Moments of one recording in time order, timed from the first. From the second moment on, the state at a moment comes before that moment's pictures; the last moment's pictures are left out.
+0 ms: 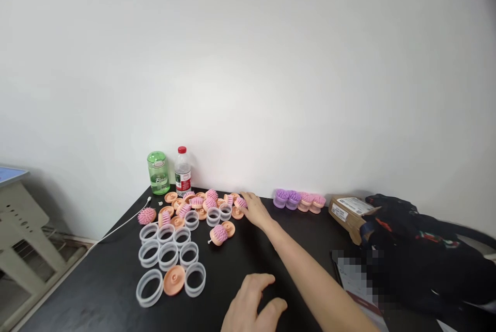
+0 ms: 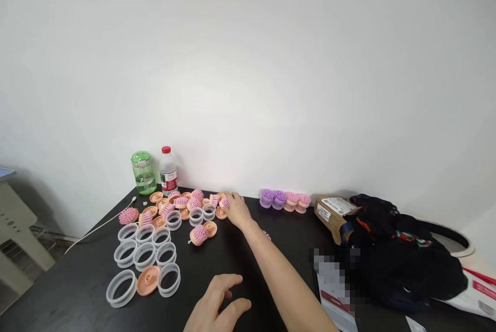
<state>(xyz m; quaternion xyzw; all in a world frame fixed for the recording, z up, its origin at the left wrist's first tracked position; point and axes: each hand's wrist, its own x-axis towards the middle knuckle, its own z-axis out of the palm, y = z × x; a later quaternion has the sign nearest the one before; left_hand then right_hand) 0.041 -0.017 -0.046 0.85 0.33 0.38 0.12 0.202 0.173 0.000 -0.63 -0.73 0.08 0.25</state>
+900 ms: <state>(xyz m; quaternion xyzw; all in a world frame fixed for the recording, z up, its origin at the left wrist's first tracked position) -0.066 0.069 0.016 0.79 0.59 0.17 -0.01 0.225 0.015 -0.031 -0.59 -0.54 0.28 0.53</state>
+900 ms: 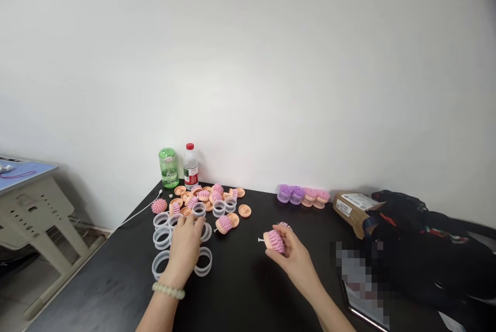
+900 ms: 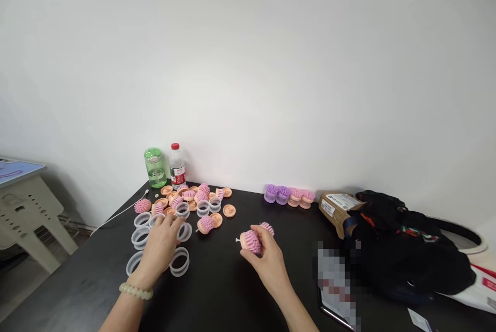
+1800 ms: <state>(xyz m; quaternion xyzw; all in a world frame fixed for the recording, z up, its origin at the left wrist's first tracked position) 0.014 0.005 0.014 0.46 0.21 0.38 0.78 0.198 -0.044 0.005 -0.46 -0.62 0.23 0.59</state>
